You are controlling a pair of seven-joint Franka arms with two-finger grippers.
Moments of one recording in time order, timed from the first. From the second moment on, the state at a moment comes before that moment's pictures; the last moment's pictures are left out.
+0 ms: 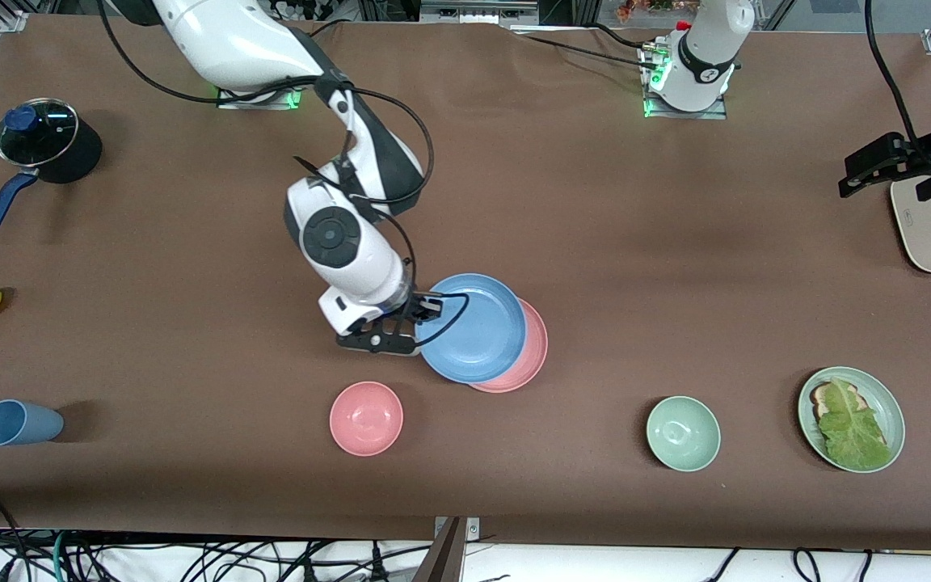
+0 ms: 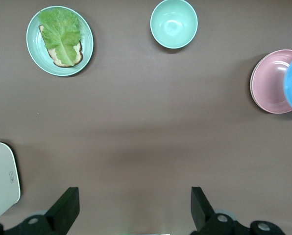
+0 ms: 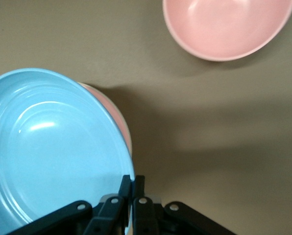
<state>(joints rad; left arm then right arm) 0.02 0.13 -0.05 -1.30 -0.01 1.35 -0.01 0.57 0.78 0.04 -1.25 0.12 2.15 0.72</state>
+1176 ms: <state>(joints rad) 0.02 0.15 -0.05 -1.30 -0.01 1.35 0.00 0.63 0.87 0.02 -1.24 0.12 2.26 0.80</state>
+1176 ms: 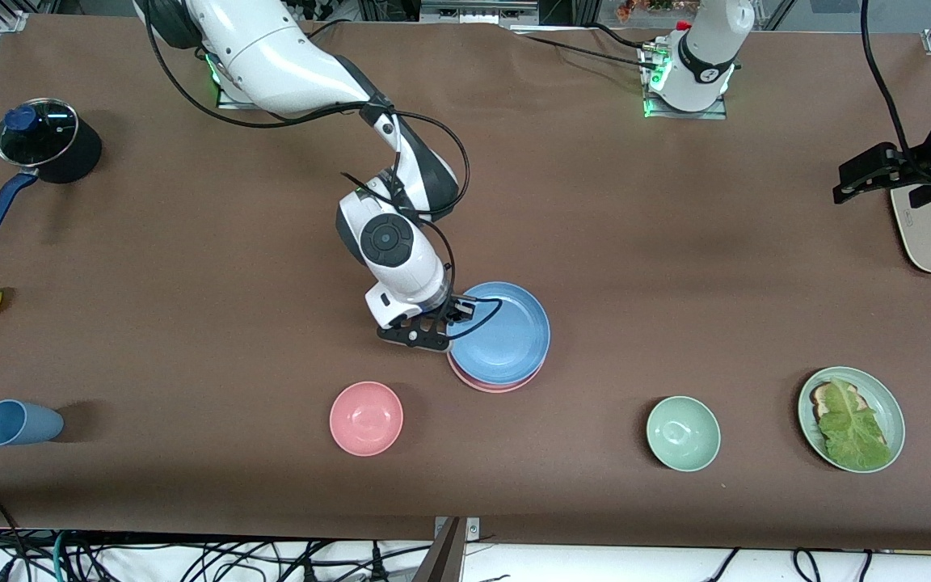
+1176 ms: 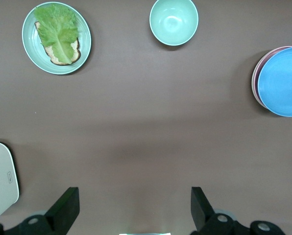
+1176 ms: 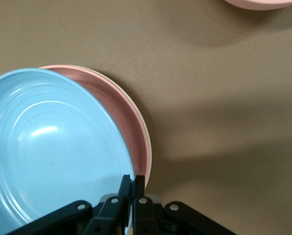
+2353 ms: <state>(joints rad) 0.04 0.17 -0.05 -1.30 -0.01 1.36 0.01 0.63 0.90 0.01 -1.22 0.07 2.22 0.80</state>
